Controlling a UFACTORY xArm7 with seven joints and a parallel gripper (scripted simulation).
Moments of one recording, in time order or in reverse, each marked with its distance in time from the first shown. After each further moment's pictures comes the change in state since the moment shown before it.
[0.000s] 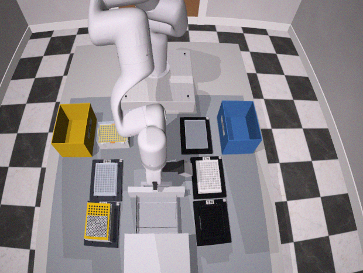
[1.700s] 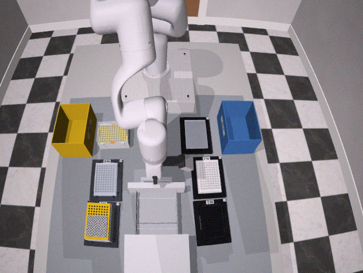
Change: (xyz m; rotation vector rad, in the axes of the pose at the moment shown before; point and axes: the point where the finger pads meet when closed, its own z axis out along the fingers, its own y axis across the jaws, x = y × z) arm 0.001 -0.011 -0.027 0.030 0.003 -0.002
